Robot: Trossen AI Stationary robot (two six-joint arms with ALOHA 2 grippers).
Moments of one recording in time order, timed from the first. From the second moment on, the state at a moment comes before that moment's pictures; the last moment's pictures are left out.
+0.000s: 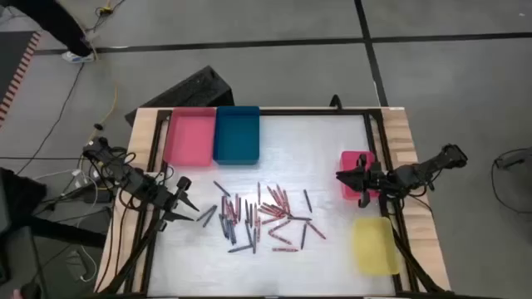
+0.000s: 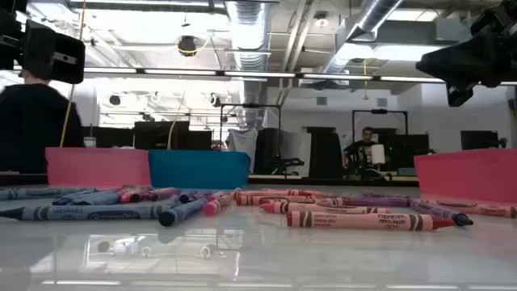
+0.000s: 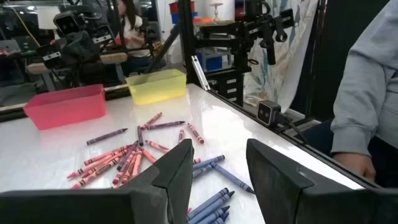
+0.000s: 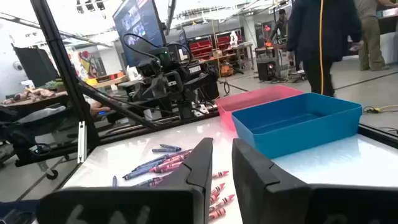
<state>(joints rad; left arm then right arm) -0.63 0.01 0.02 0.02 -0.22 0.07 0.44 0.01 0.01 0.10 0.60 0.18</state>
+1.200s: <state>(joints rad) -0.63 0.01 0.02 0.02 -0.22 -0.03 0.44 0.01 0.01 0.10 0.60 0.18</state>
